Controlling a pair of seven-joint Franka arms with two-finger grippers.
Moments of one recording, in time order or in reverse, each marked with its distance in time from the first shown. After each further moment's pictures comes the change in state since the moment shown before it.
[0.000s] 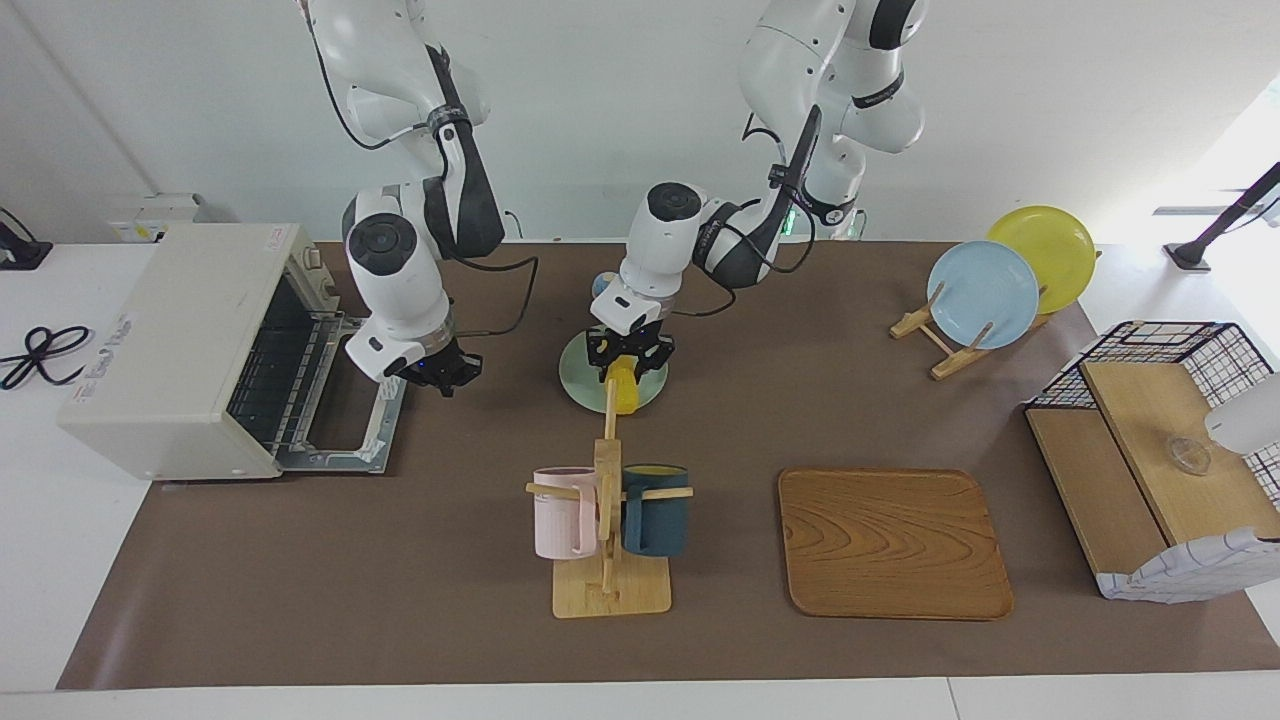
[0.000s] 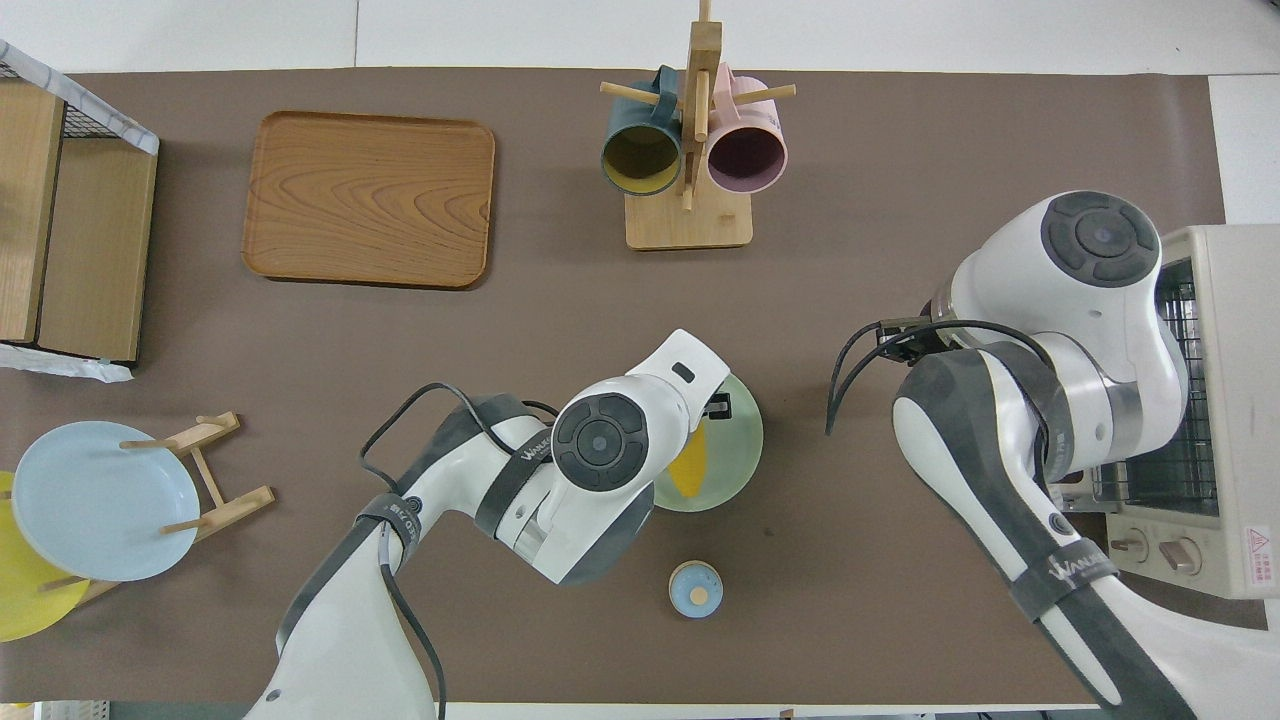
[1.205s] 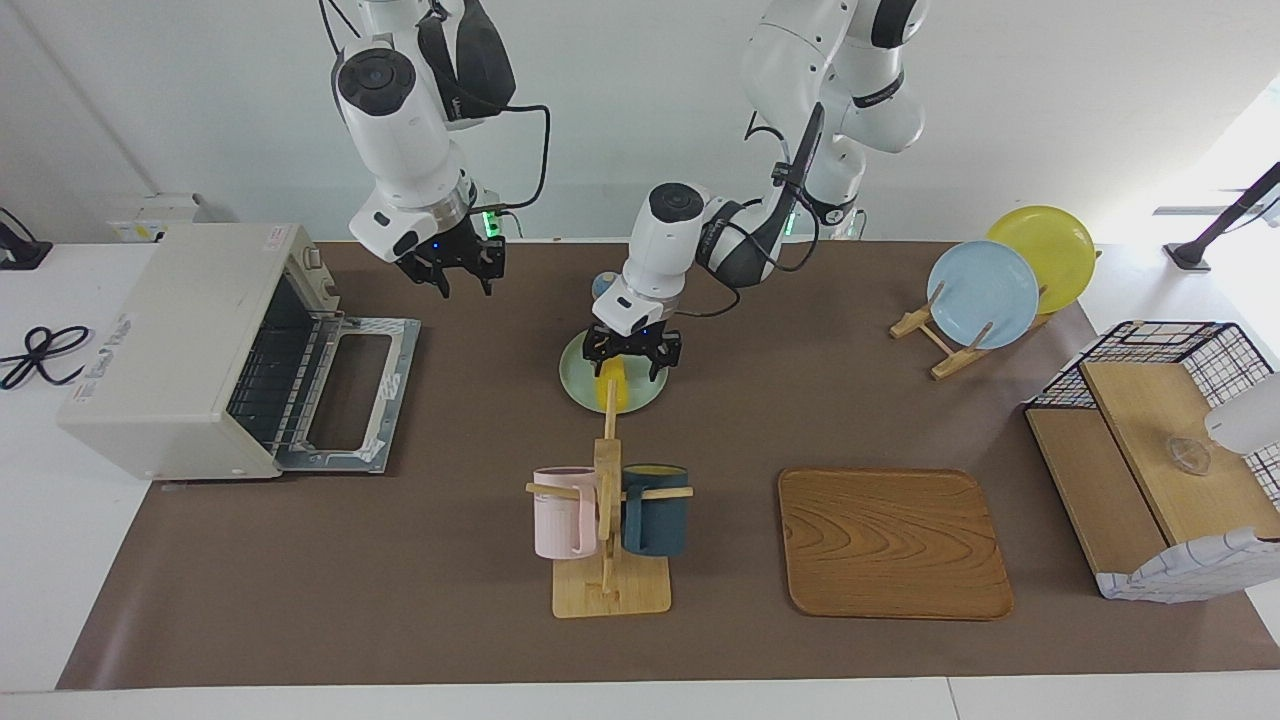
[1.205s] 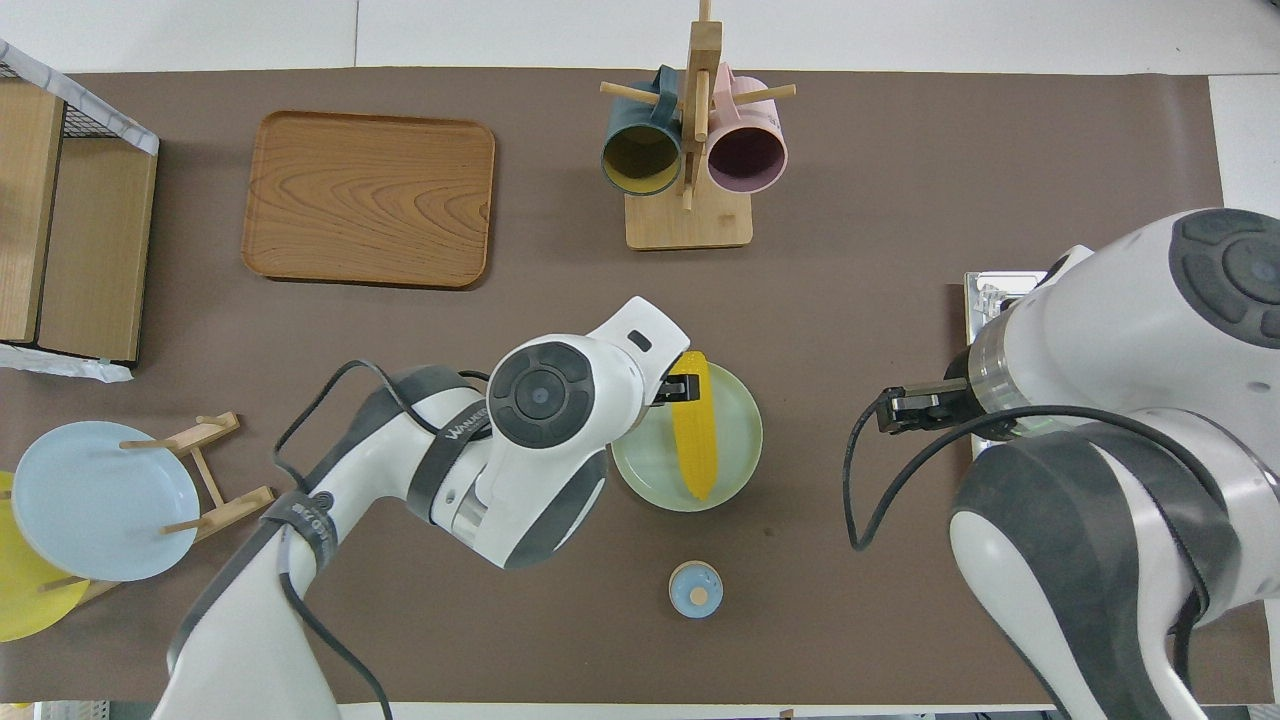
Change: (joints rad) left arm 0.096 -0.136 0.017 0.024 0.000 -0.254 0.107; right arm 0.004 -0.214 0.058 0.056 0.094 -0.312 -0.005
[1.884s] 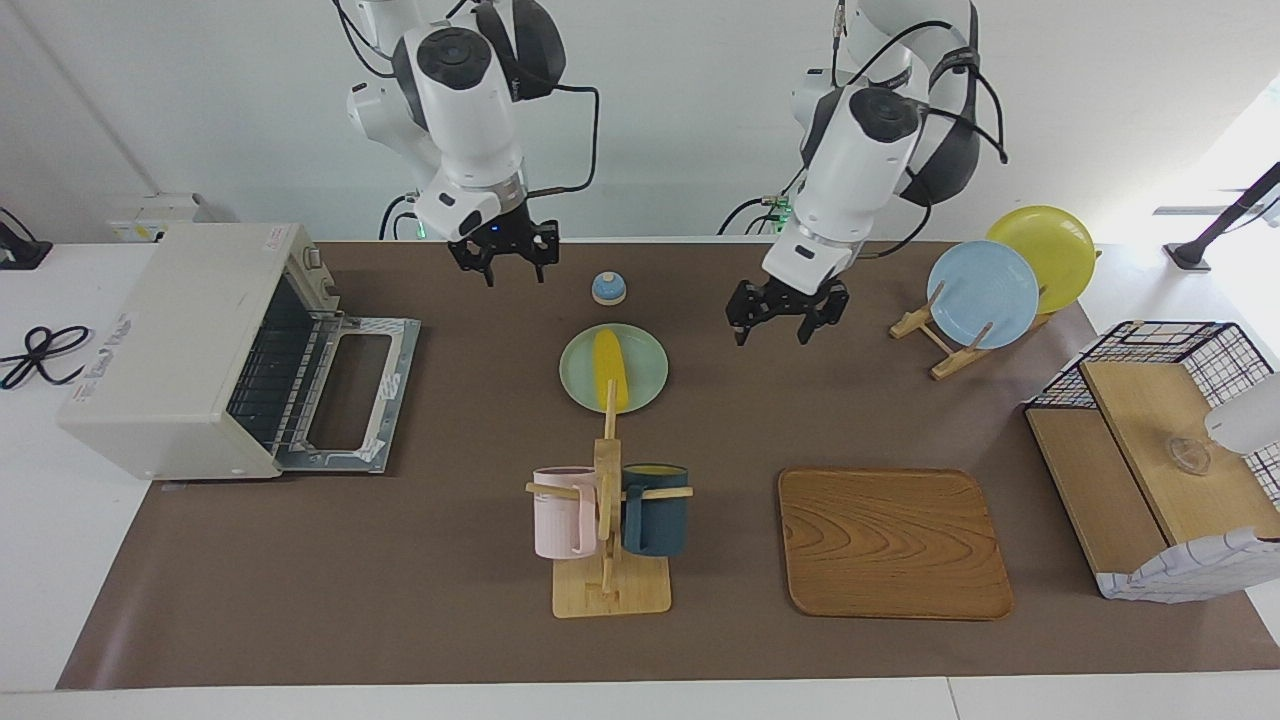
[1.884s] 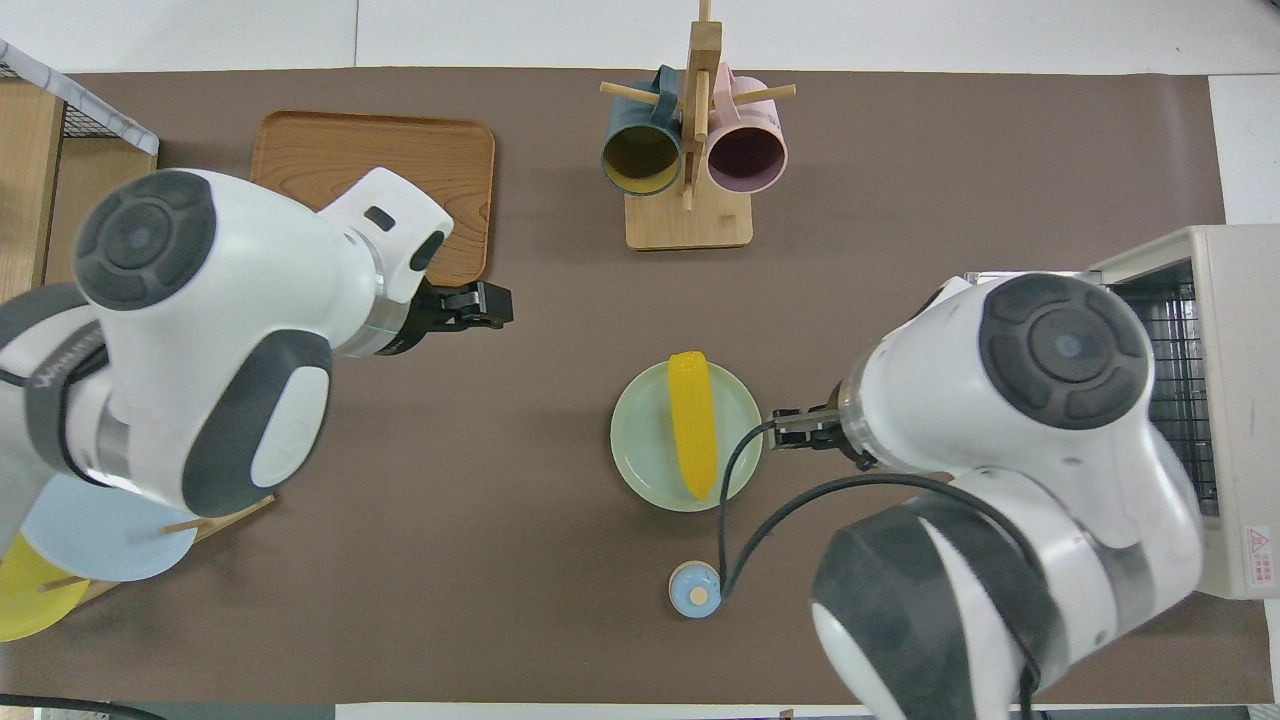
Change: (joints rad) left arm 0.296 -0.170 0.008 0.135 0.000 -0.364 0.185; right arm 0.205 0.034 0.008 -0.002 0.004 0.121 0.217
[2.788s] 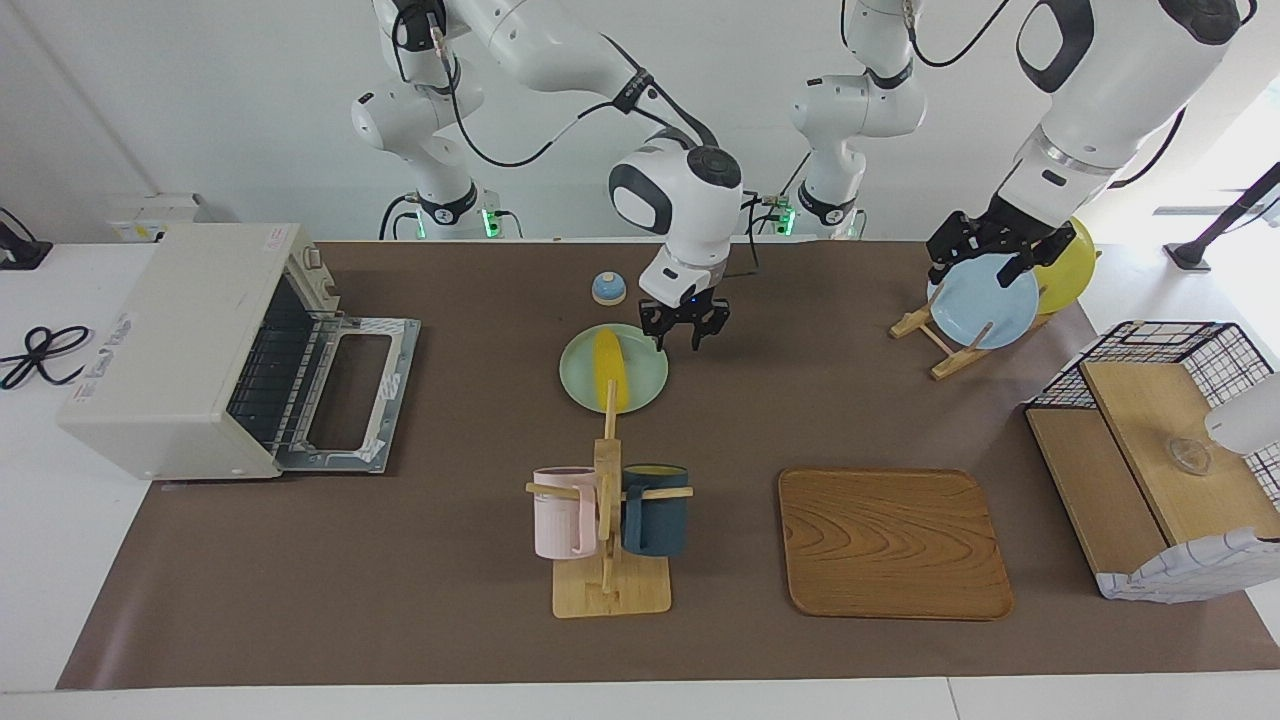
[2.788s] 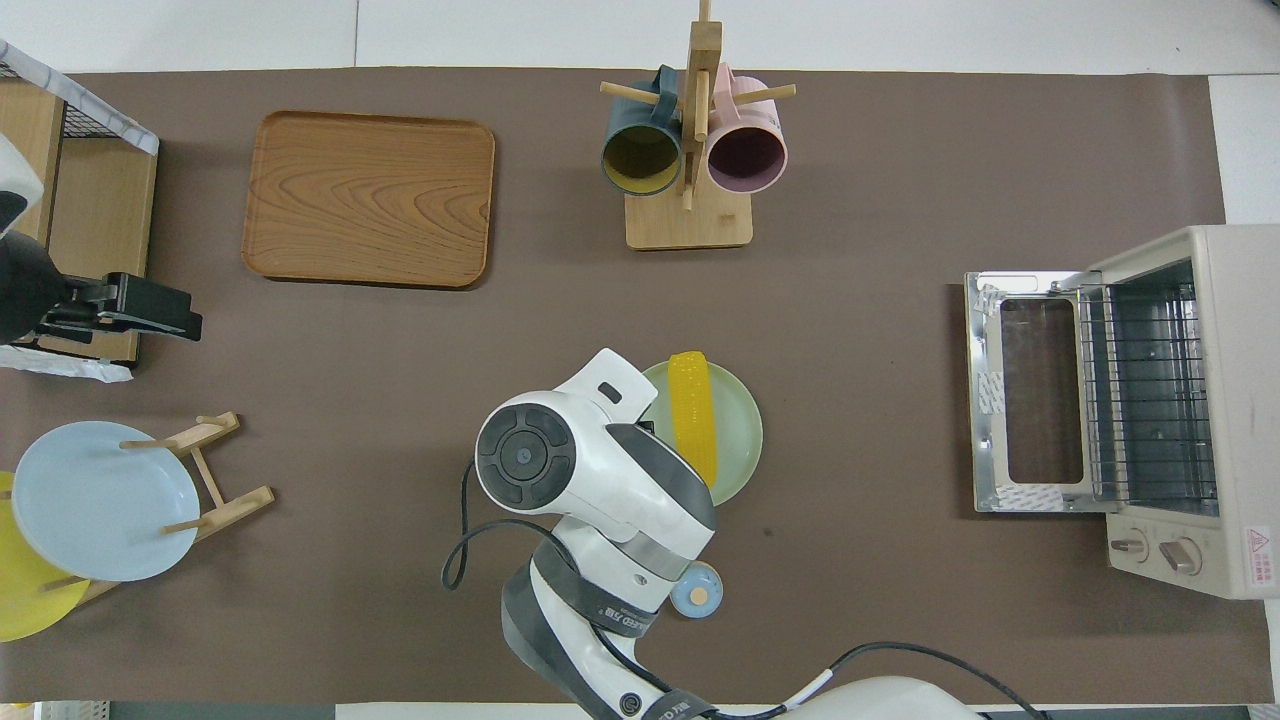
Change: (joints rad) left arm 0.316 -0.089 -0.002 0.167 0.066 -0.415 0.404; right arm 0.330 0.490 -0.002 0.199 -0.220 0.317 0.420
